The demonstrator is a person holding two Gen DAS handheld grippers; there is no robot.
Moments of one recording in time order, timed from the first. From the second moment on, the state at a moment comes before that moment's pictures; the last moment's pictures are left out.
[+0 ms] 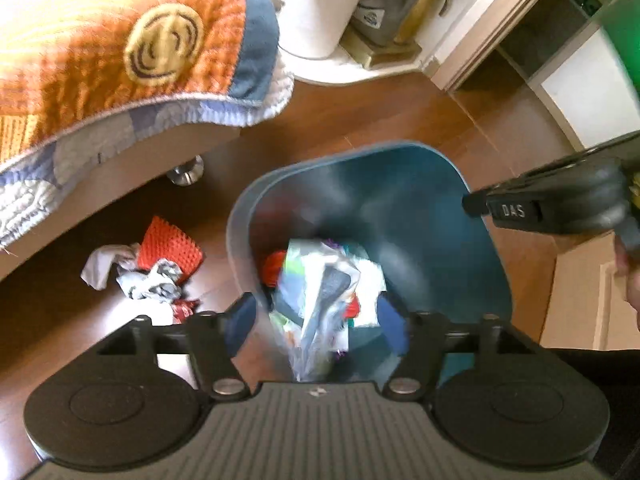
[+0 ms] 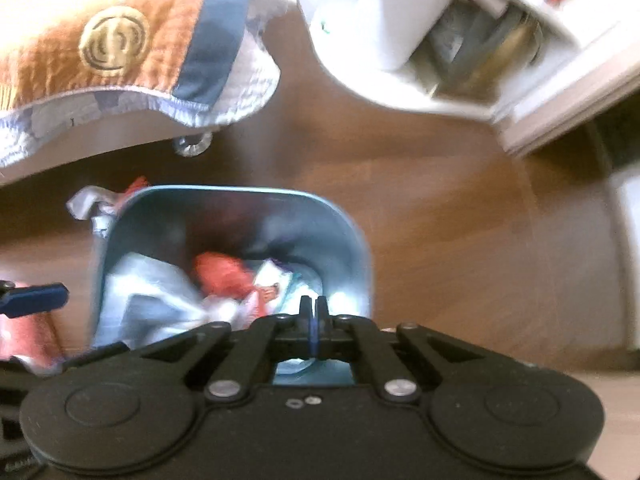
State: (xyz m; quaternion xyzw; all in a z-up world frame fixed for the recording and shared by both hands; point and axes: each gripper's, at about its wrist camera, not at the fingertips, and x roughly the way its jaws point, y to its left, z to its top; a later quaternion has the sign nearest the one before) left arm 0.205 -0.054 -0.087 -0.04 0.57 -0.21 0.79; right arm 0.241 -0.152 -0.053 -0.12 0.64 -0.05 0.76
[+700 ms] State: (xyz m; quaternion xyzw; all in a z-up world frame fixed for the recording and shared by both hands) left arm 0.204 -0.070 -0.106 -0.03 0.57 -0.23 0.79; right arm 0.218 -0.247 -0.098 -0.07 0.65 -0.06 0.76
